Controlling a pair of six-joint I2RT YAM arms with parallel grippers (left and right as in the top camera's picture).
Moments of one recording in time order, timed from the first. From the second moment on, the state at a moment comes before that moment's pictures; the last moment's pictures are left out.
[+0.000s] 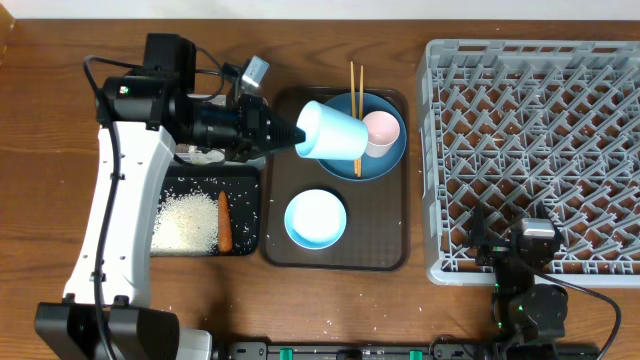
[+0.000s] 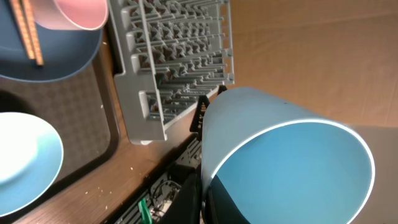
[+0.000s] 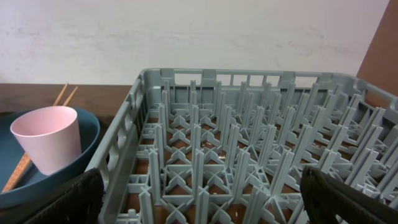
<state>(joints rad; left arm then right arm) -0.05 1.60 1.62 -1.33 1.15 -0.13 0.09 0.01 0.01 -0.06 0.15 -0.01</state>
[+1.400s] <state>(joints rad) -0.18 1.60 1.62 -1.50 1.33 0.09 0.09 0.53 0.49 0.04 -1.11 0.96</state>
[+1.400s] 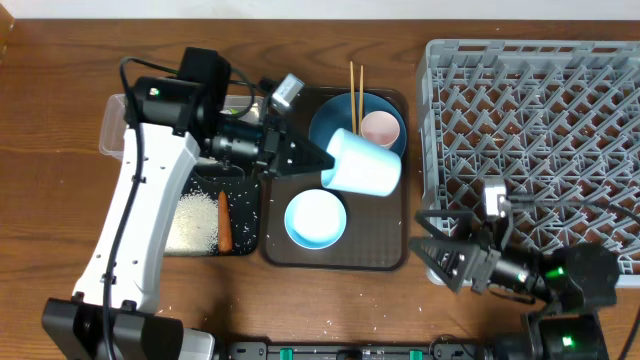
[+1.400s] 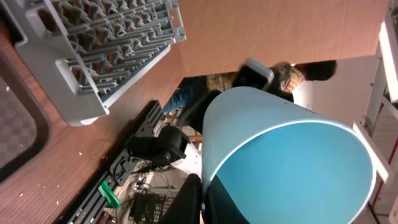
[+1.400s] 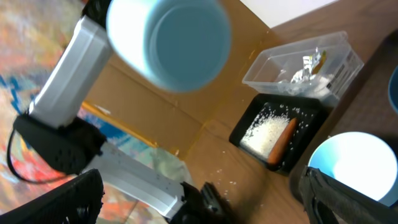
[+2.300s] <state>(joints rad) -0.32 1.60 1.62 -1.49 1.33 0.09 0.09 0.57 0.49 0.35 -1.18 0.98</state>
